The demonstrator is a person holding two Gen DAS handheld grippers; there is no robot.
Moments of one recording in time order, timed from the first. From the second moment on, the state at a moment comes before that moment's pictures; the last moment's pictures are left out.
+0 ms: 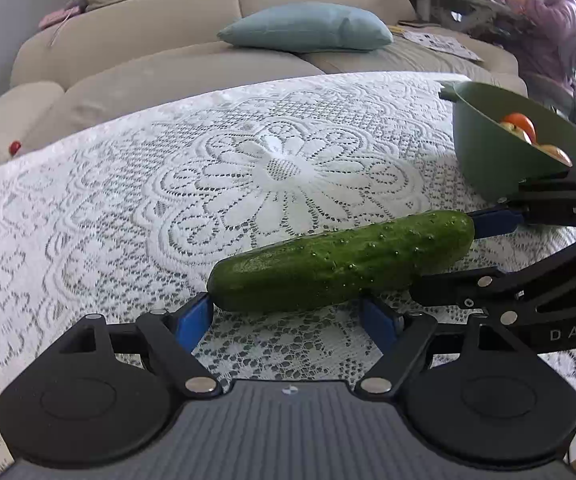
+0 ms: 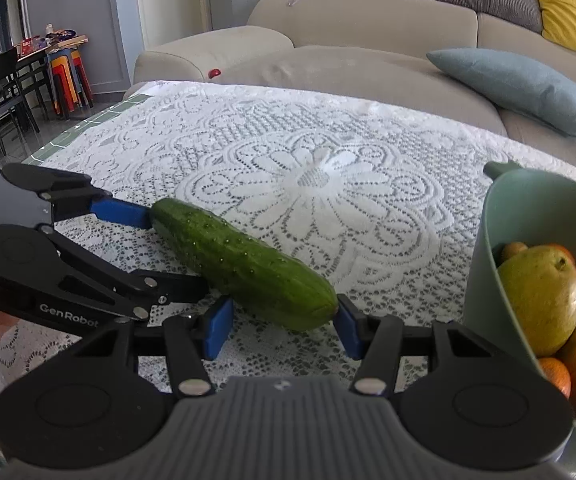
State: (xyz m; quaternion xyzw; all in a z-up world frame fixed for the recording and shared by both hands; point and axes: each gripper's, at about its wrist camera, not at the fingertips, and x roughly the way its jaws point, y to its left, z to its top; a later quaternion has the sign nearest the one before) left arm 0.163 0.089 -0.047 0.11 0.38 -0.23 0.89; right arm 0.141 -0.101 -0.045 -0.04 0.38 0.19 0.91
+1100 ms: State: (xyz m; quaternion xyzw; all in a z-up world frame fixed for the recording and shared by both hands) left arm 0.136 0.020 0.030 0.06 0.25 -0.27 0.93; right arm 0.111 -0.214 0.031 0.03 0.27 0.20 0.94
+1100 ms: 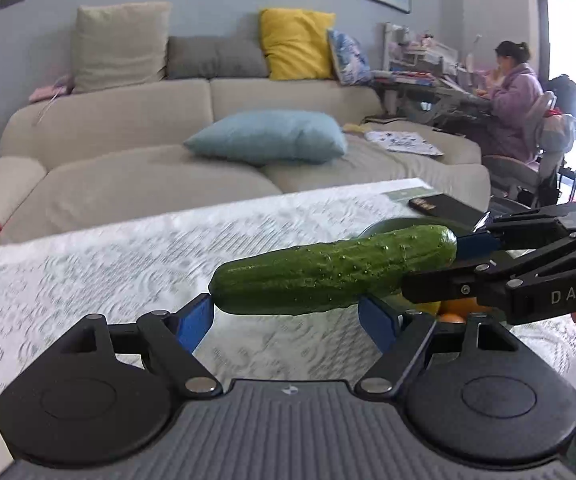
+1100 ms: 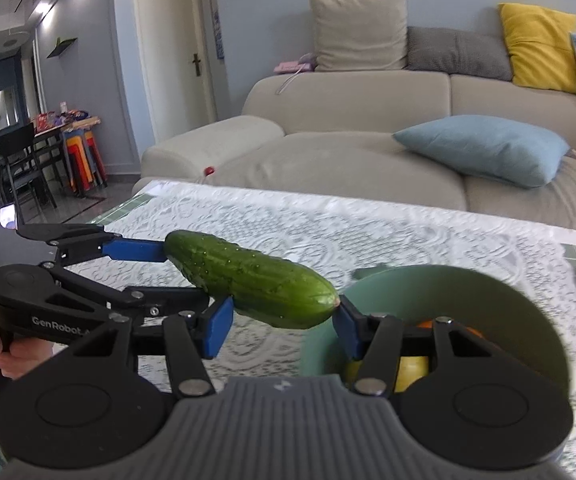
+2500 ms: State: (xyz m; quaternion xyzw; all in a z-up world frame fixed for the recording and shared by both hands) left arm 0.182 -0.030 0.023 -0.11 0.29 -0.24 0.92; right arm 0.120 -0.291 0.005 0.00 0.31 0.06 0.95
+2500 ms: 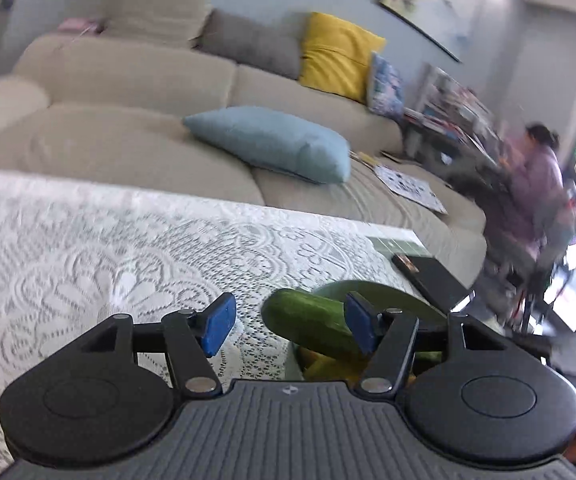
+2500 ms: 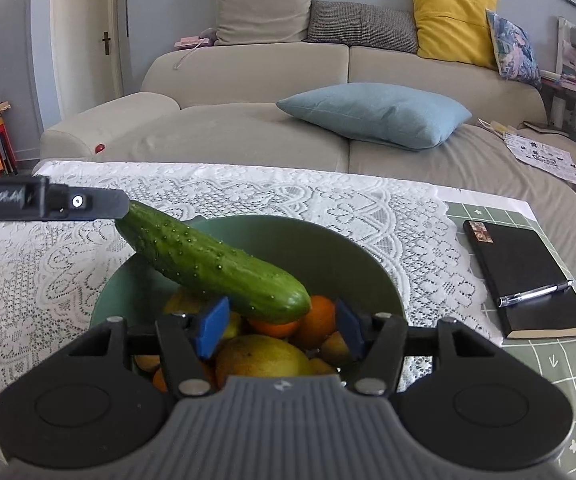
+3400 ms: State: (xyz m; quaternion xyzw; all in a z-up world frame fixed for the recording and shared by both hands) left arm 0.181 -0.061 0.017 -0.10 0.32 -0.30 0.89; right arm 0.140 -0.305 -0.002 0.06 0.34 0.03 0.94
